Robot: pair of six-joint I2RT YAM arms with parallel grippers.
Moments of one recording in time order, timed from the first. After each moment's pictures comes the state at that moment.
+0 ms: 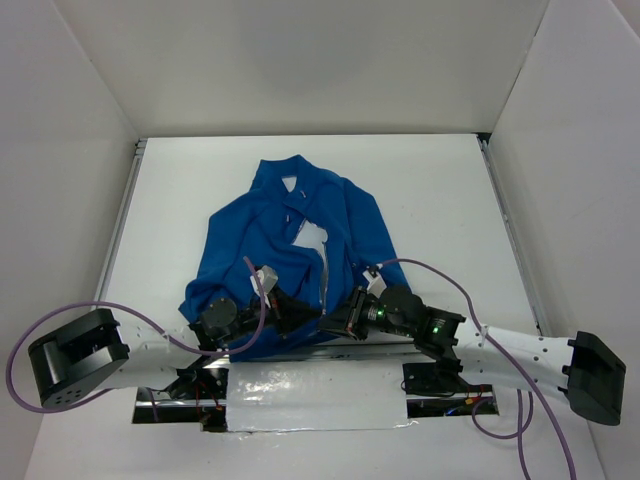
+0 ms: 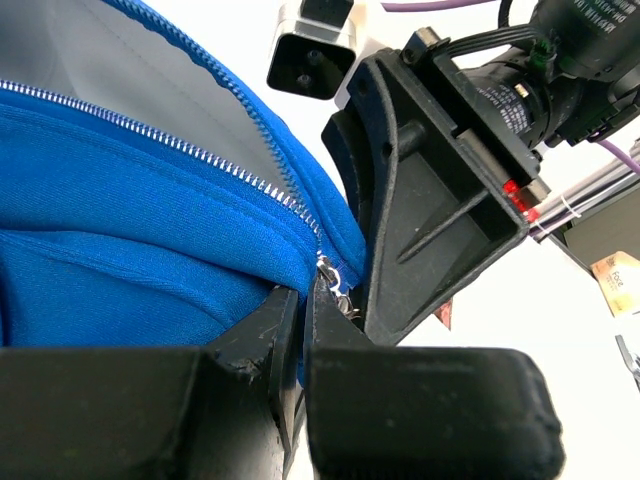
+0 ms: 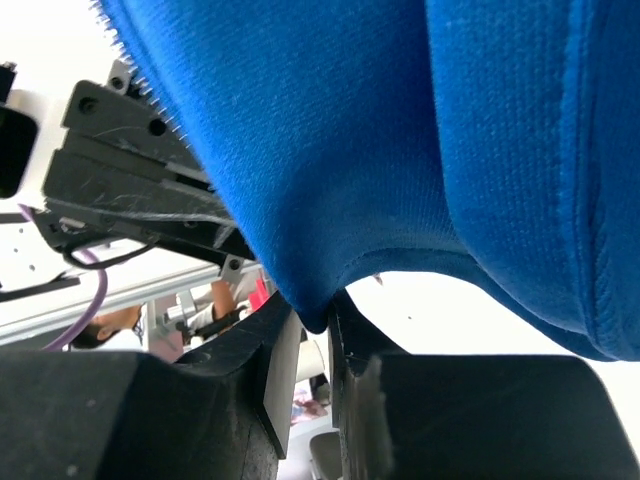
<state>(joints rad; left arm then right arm) -0.98 1.16 0.09 1.13 0.17 -0.58 1.06 0.81 0.28 0.18 -0.13 1.48</state>
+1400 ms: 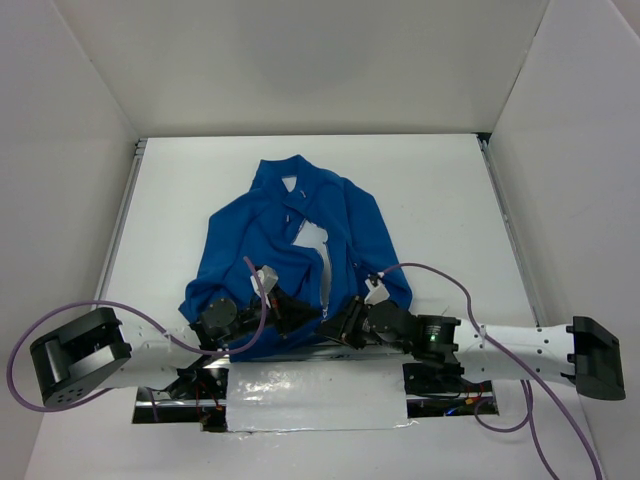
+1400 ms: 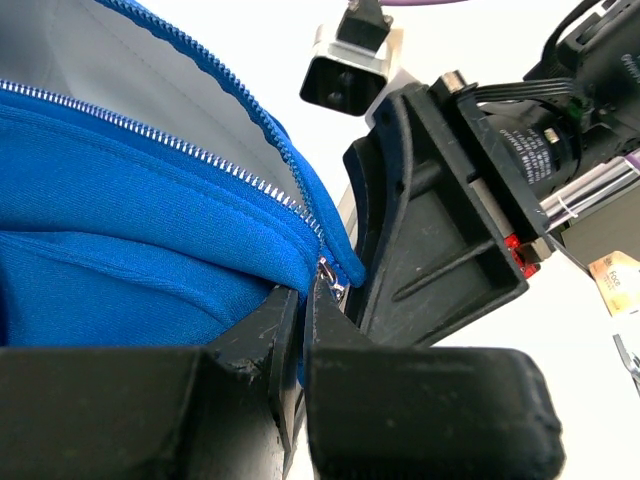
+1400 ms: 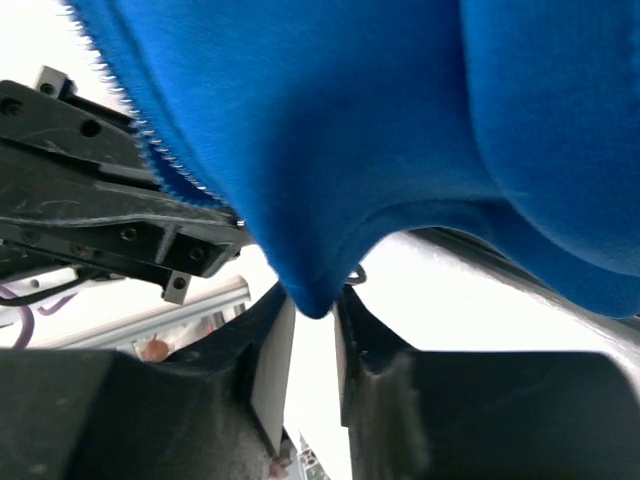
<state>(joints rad) -0.98 1.17 0.09 1.15 0.18 -0.58 1.27 0.83 0.33 0.03 0.20 1.51</state>
